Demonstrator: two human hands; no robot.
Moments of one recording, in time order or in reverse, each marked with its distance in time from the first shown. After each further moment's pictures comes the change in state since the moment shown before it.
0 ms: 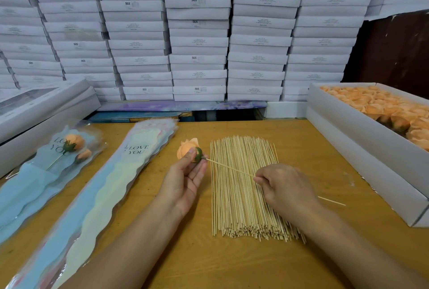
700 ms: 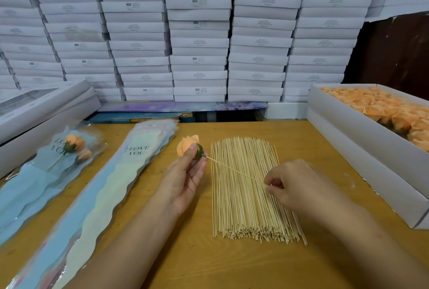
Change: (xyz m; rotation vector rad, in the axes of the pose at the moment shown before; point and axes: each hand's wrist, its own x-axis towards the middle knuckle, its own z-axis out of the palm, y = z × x) left_hand 0.000 0.006 0.005 0.034 -0.033 0.017; right_hand 0.004 0.002 -0.039 -0.040 -0.251 0.068
